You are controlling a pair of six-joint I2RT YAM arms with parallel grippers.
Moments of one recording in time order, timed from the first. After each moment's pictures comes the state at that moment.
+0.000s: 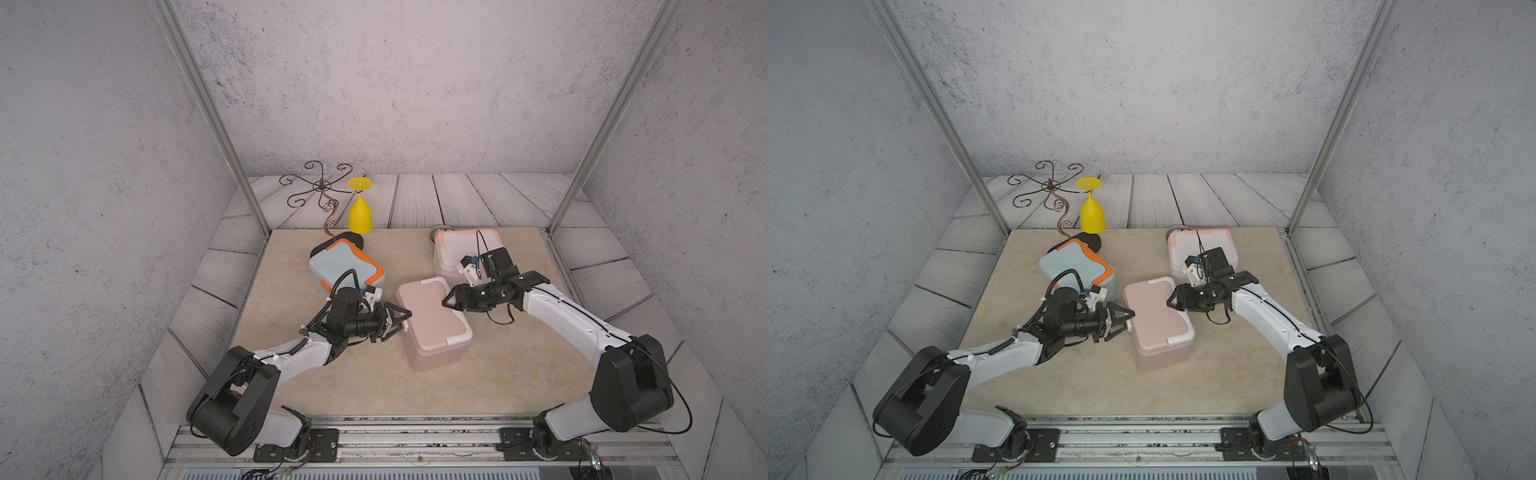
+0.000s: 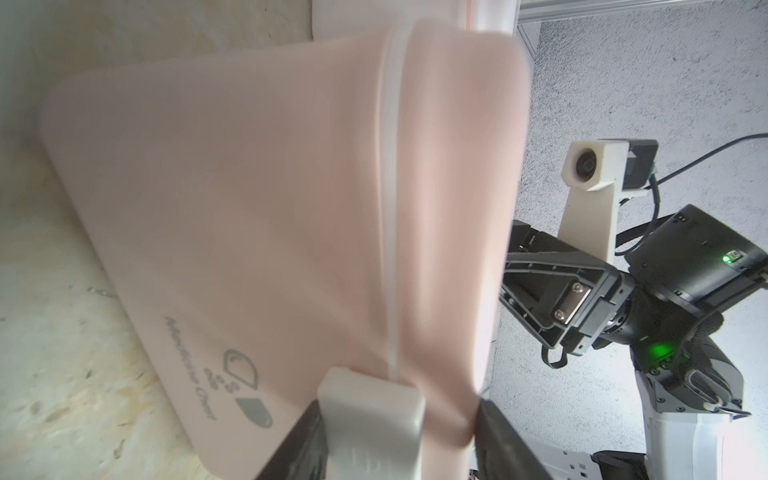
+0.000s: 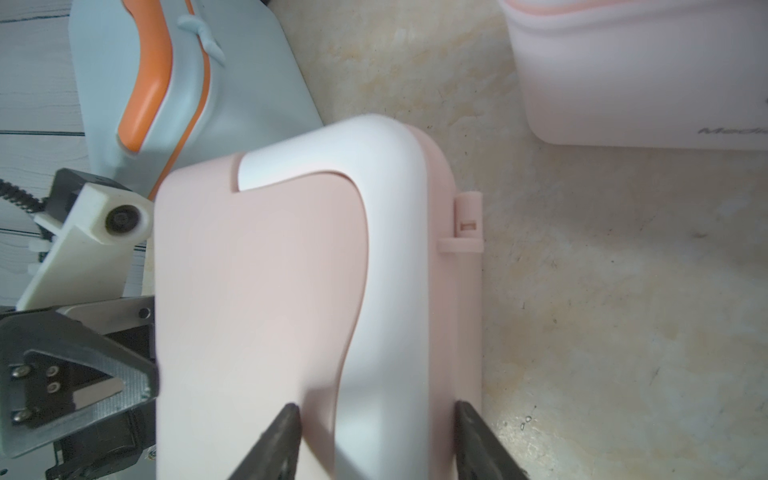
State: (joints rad) left arm -0.53 1.39 0.58 0.37 0.72 -1.24; right arm 0.40 1.50 1.14 -0.67 -0.46 0.31
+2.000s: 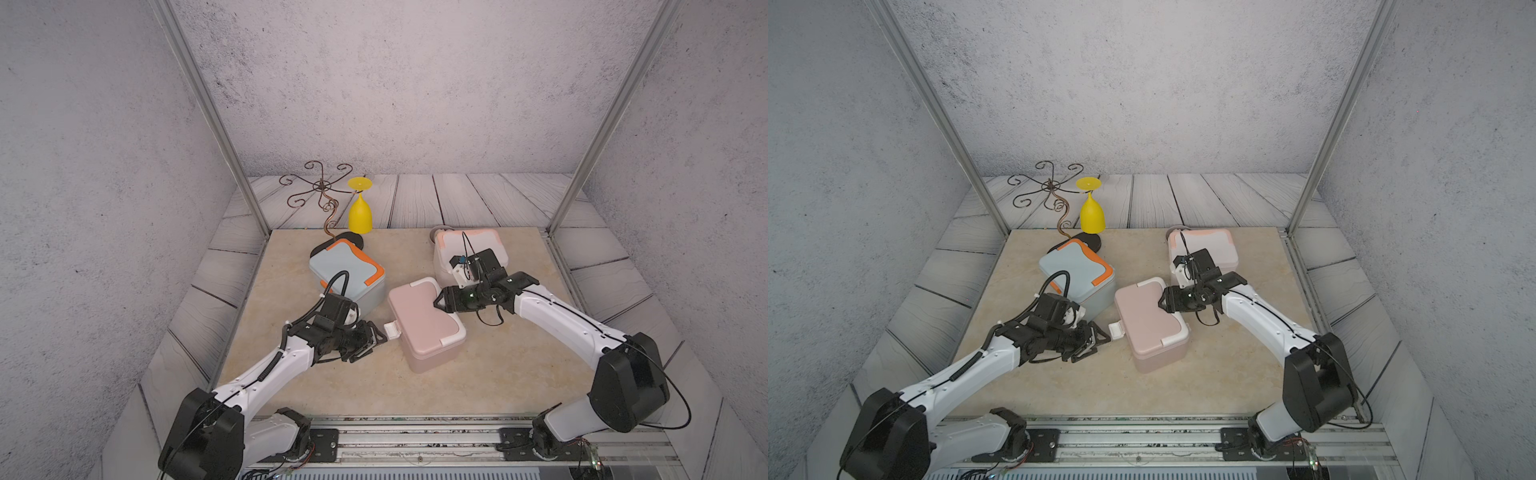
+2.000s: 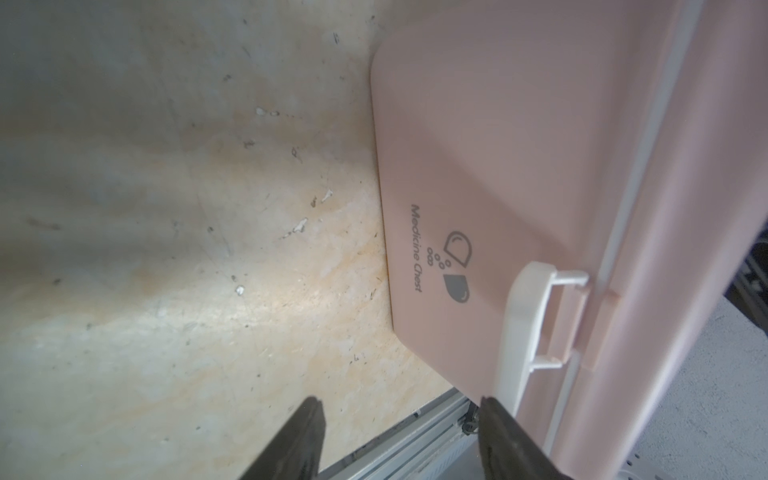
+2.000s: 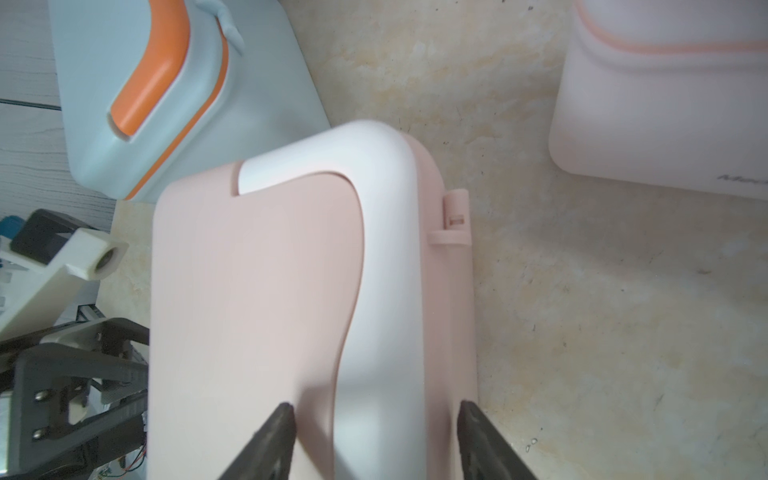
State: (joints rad) left arm -0.47 1.16 0.68 -0.48 0.53 -0.90; right arm 0.50 1.49 1.16 -0.67 -0.34 0.31
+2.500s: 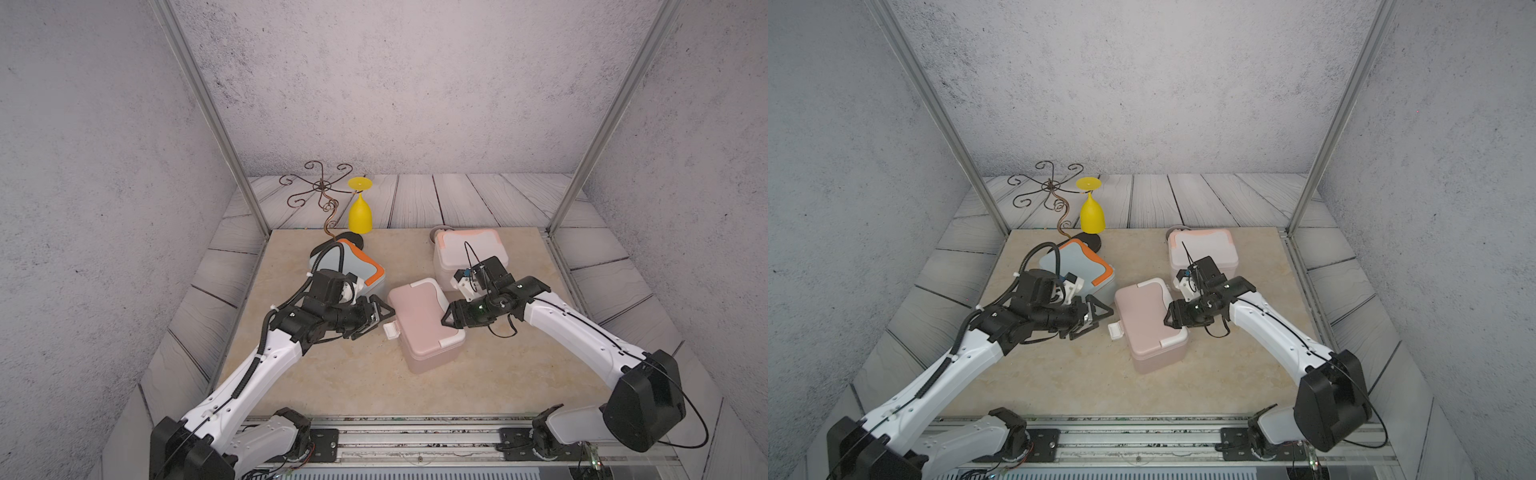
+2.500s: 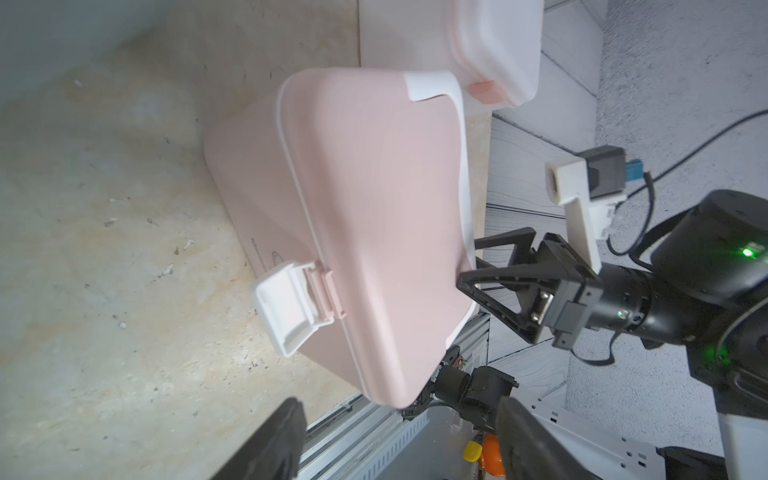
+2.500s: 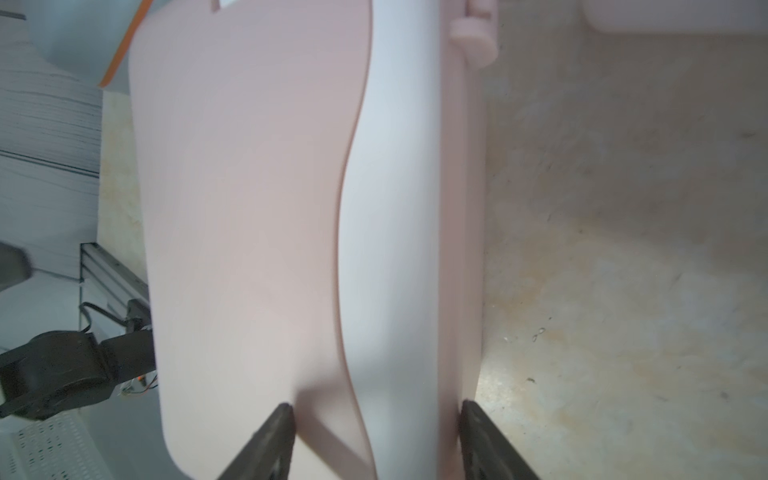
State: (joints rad) left arm -0.49 1.13 0.93 -0.57 0.58 -0.88; right arm 0.51 1.38 1.11 -0.85 -0.43 0.30
